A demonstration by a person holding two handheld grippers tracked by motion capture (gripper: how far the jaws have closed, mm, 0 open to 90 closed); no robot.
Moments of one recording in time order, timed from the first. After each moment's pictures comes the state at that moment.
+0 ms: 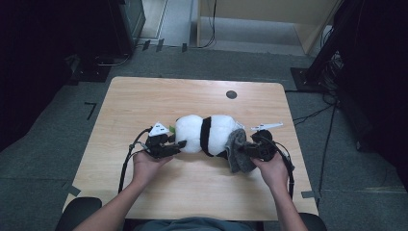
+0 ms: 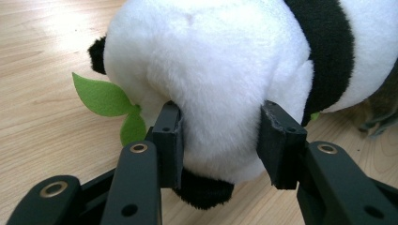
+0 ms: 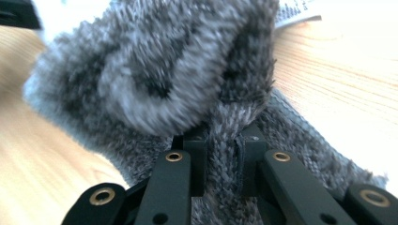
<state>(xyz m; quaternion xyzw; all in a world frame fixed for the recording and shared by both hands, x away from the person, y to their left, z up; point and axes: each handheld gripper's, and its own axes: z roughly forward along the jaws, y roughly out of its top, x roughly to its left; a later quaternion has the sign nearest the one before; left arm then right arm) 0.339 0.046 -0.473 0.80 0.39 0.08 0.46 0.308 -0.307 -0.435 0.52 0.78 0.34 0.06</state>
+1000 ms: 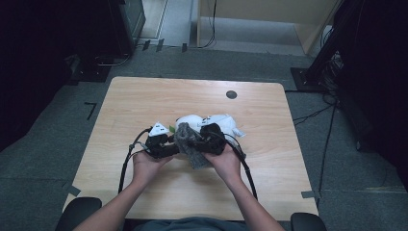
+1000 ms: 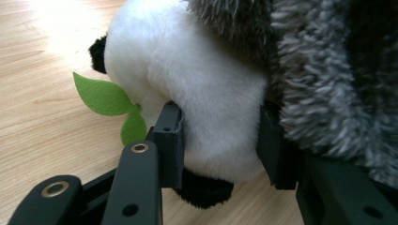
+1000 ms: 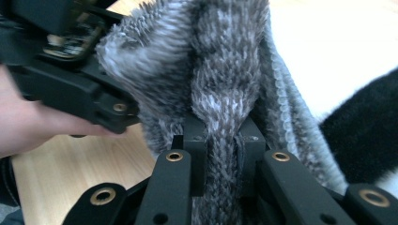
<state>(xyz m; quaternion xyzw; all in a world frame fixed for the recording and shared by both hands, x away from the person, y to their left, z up) 0.338 0.046 -0.473 0.80 0.39 0.08 0.46 0.332 -0.165 -0.426 0.40 0.82 0.41 0.03</state>
